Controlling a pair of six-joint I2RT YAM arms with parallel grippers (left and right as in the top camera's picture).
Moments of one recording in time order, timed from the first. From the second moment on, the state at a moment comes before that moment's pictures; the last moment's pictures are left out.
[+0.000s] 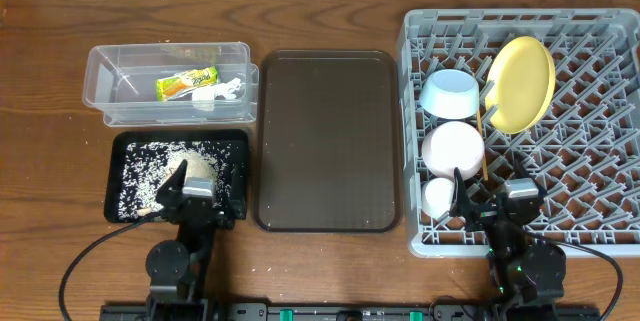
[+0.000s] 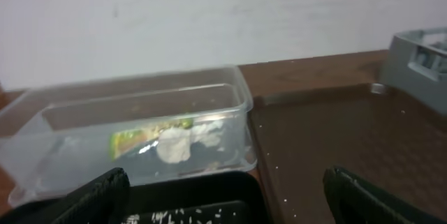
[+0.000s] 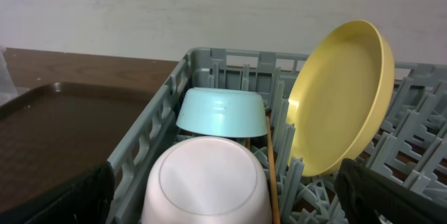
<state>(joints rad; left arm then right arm) -0.03 0.01 0.01 -0.08 0.09 0.08 0.11 0.01 0.01 -0.07 -0.03 -0.01</state>
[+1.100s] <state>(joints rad) -0.01 0.01 0.01 -0.07 0.04 -0.03 0.11 0.01 0.01 -0.07 -0.03 -0.01</state>
